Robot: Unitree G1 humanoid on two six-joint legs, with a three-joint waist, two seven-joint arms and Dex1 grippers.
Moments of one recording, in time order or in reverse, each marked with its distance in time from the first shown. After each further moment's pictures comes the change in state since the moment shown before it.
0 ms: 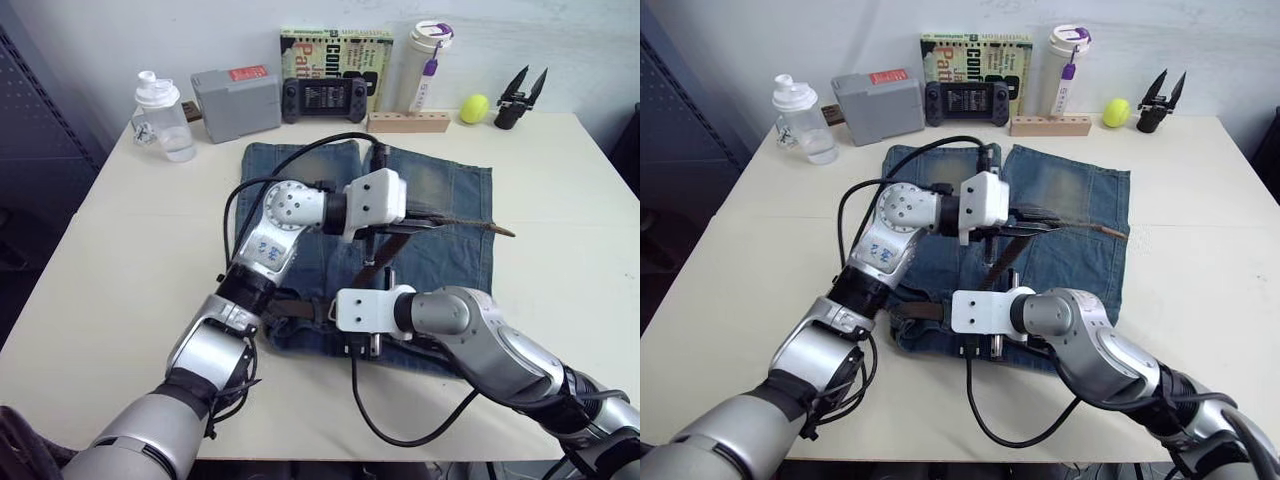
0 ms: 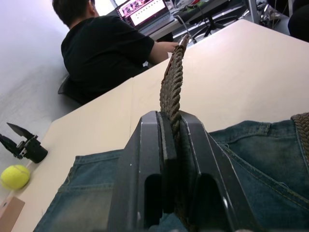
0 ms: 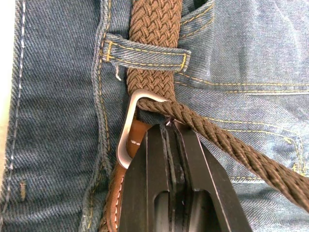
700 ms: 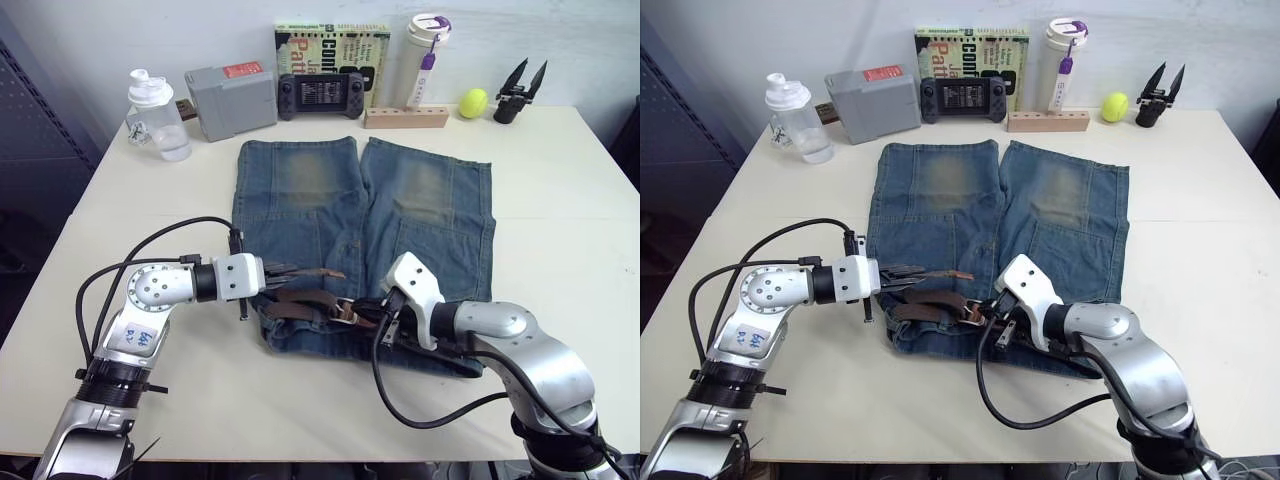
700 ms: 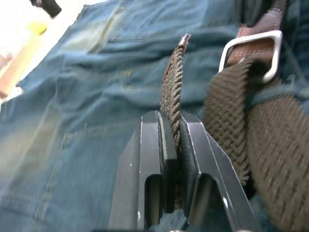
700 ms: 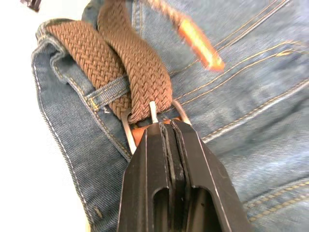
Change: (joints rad) left arm 0.586 0.455 0.159 -0.442 0.006 0.021 0.050; right arm 0.247 0.220 -0.552 -0.131 0.446 0.301 -0.098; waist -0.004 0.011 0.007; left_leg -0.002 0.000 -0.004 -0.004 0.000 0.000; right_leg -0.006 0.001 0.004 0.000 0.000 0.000
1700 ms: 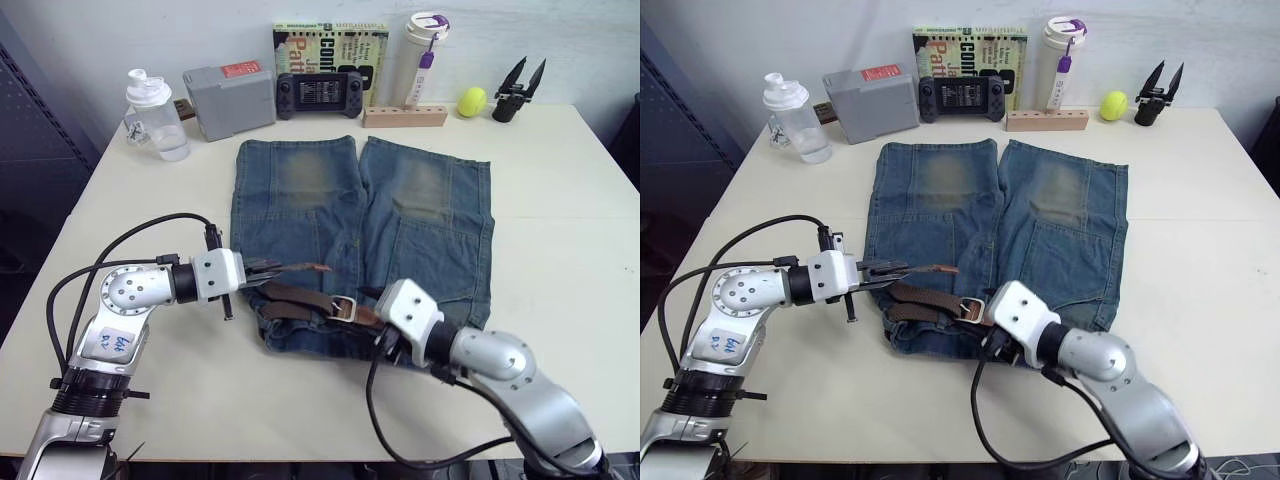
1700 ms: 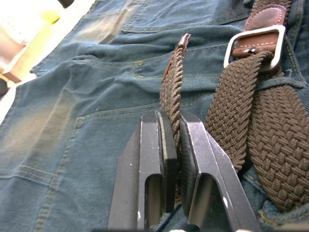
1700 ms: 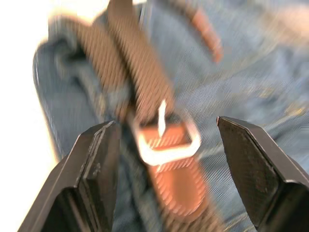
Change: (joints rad) left arm 0.034 0.068 0.069 -0.021 -0.067 0.030 -0.010; right arm 0.137 -0.054 0.086 -0.049 -0.036 -0.370 -0.138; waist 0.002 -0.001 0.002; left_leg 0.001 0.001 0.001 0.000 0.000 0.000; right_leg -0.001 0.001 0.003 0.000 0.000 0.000
